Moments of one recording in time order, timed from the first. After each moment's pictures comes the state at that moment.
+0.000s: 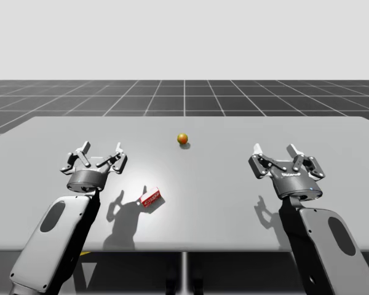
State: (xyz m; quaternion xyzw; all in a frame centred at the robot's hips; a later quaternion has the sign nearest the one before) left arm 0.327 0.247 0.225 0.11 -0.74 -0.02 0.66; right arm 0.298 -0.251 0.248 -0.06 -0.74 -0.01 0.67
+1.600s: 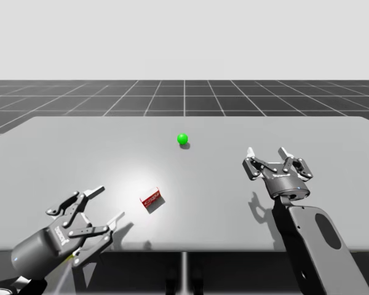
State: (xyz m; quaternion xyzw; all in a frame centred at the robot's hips) left arm 0.198 0.274 0.216 -0.16 -0.64 -0.30 0.69; right arm 0.306 -0.244 0.233 -0.06 -0.72 0.00 0.69
